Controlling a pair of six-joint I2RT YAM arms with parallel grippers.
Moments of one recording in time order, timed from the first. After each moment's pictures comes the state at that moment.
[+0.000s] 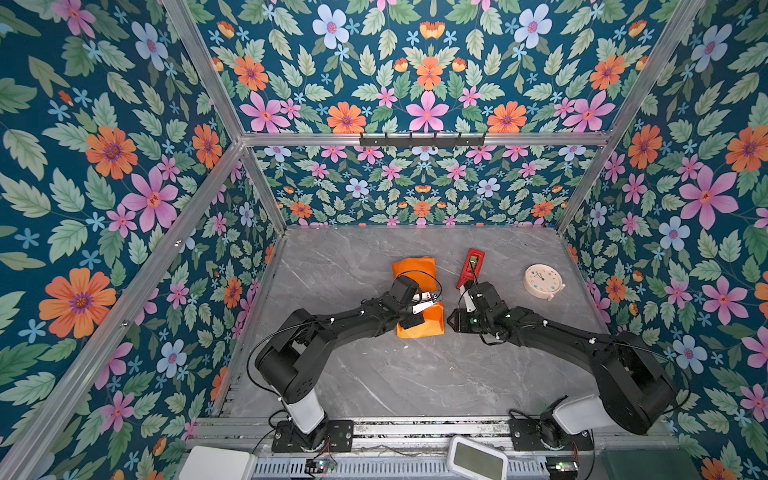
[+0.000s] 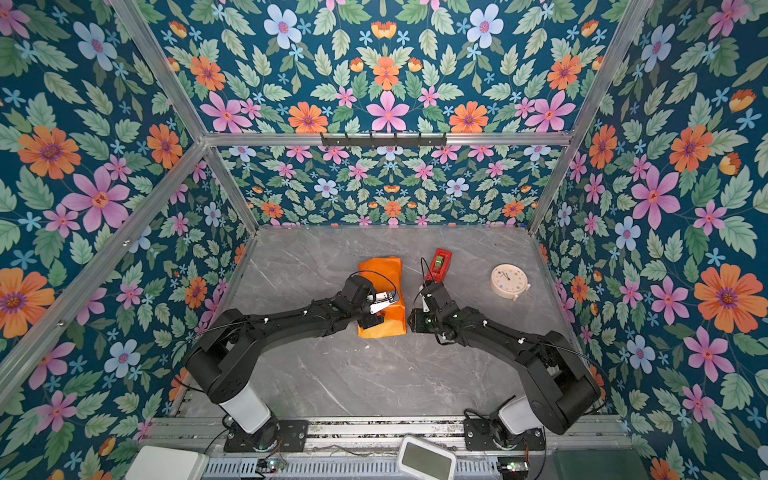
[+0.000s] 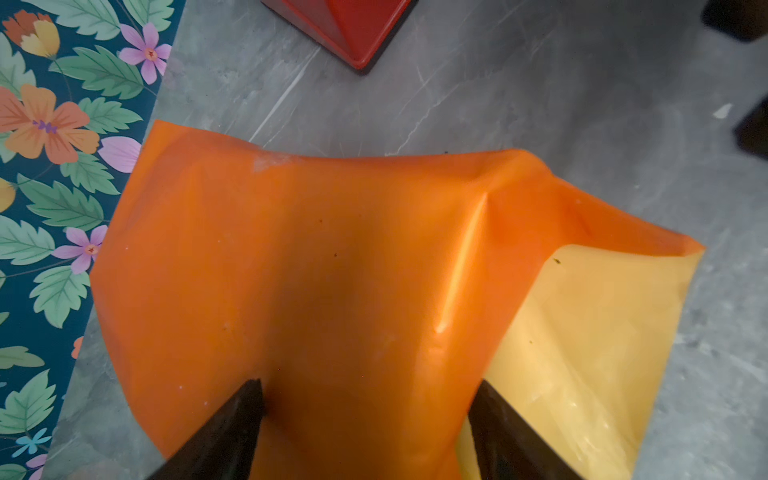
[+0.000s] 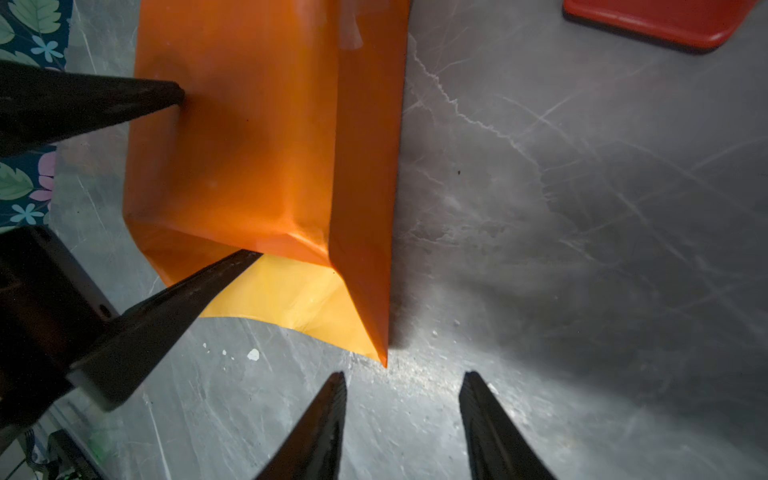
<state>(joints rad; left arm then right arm) -0.74 1.71 0.94 0.01 -0.07 0.68 0.58 1.48 0.76 -0.17 -0.16 0.58</state>
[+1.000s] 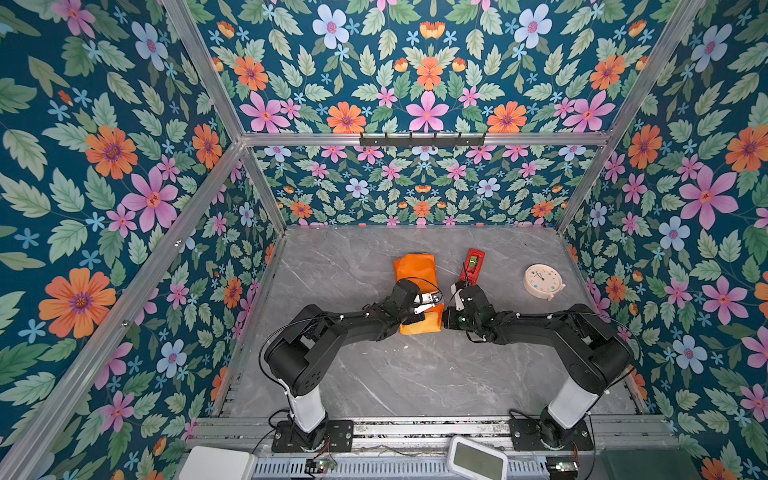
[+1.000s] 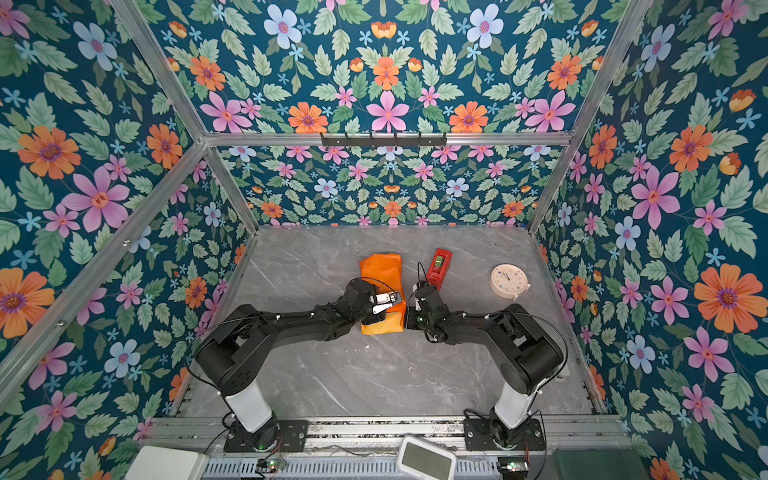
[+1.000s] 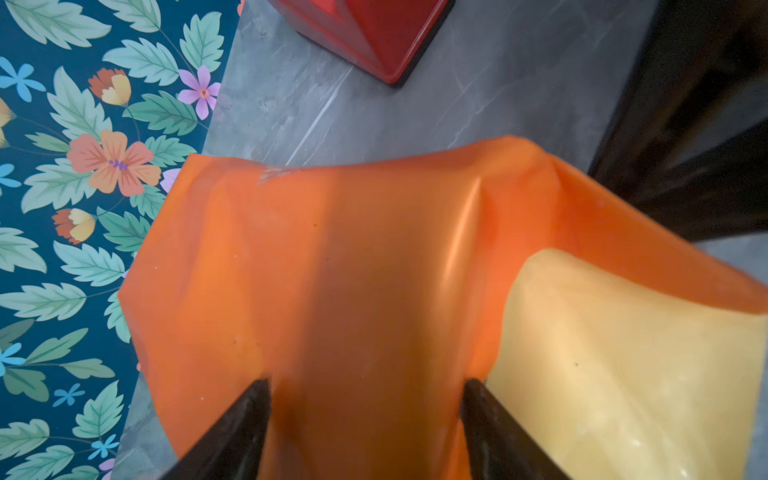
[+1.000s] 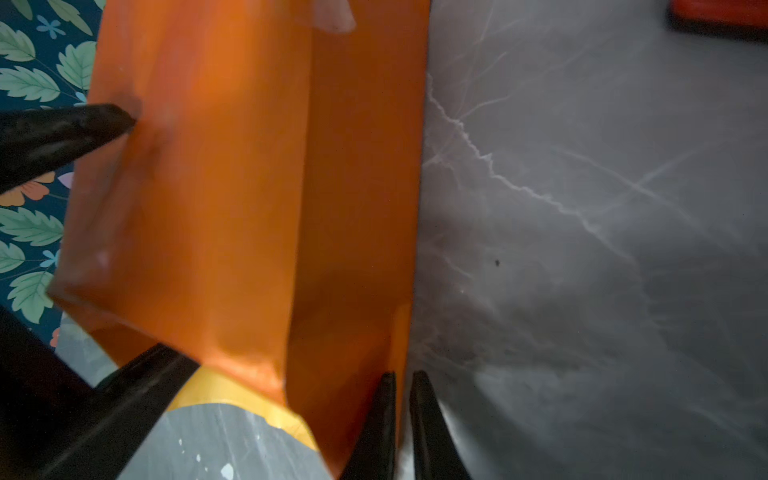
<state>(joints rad) -0.75 1.77 0.89 0.20 -0.14 0.76 0.57 1.73 0.72 0.25 -0.18 0.63</state>
